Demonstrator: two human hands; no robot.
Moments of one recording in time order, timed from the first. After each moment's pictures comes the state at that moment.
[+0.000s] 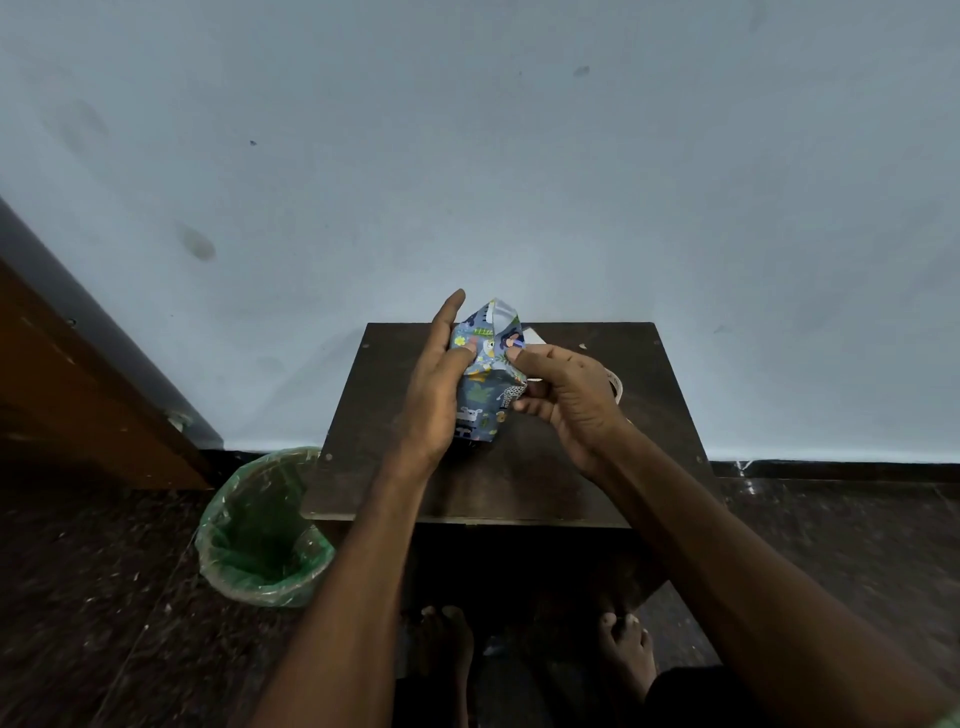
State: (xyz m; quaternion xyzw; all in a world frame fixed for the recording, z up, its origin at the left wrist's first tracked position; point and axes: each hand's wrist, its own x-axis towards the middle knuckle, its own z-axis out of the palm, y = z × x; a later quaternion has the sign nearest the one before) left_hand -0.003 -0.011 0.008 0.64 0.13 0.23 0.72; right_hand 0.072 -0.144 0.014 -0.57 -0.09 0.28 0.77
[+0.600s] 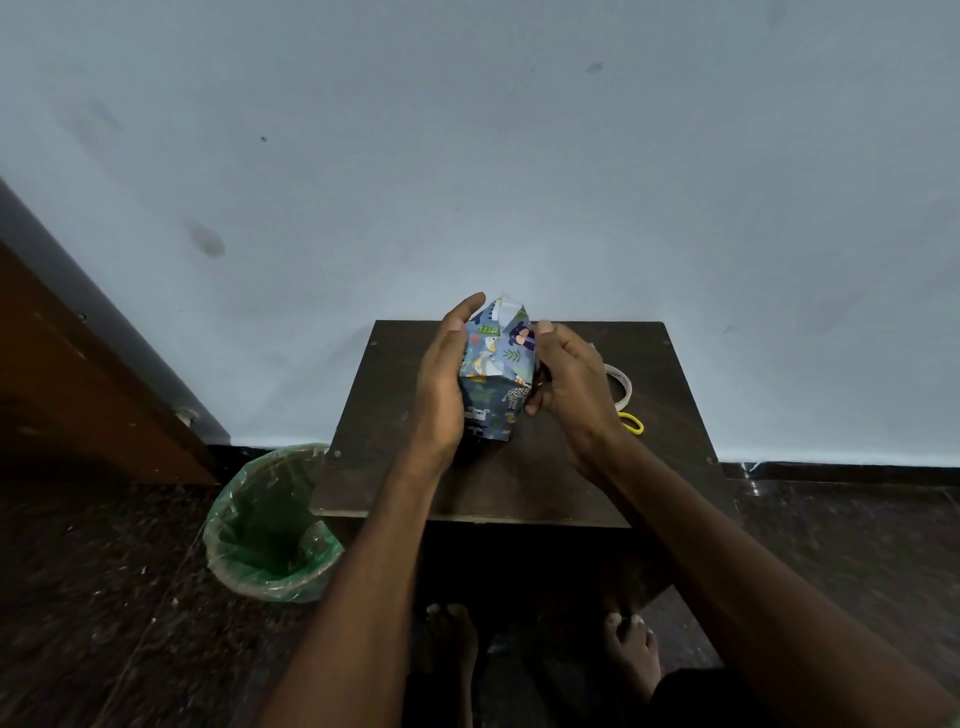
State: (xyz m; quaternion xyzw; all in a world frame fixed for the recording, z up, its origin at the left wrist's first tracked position) left_hand 0.006 -0.011 -0.005 0.56 0.11 0.25 0.78; right_hand 0.063 -0.134 0.016 -0.62 -0.16 0.18 0.75
